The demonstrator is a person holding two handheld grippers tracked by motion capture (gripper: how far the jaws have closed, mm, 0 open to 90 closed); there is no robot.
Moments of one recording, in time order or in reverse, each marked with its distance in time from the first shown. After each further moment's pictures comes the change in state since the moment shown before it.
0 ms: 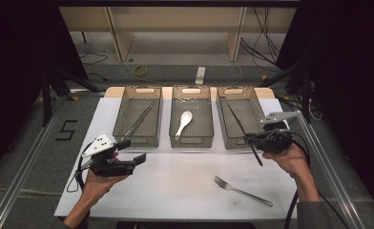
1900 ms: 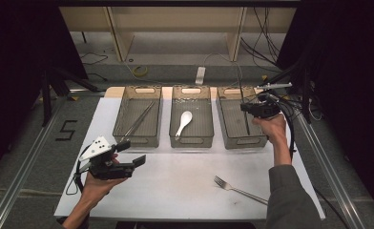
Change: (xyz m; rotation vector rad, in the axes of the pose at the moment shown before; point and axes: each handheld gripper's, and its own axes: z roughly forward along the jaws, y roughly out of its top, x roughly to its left) left arm -0.005 -0.001 -0.006 -0.029 -0.011 -0.002; right arm -0.081 0.044 0.064 -0.088 -0.138 0.254
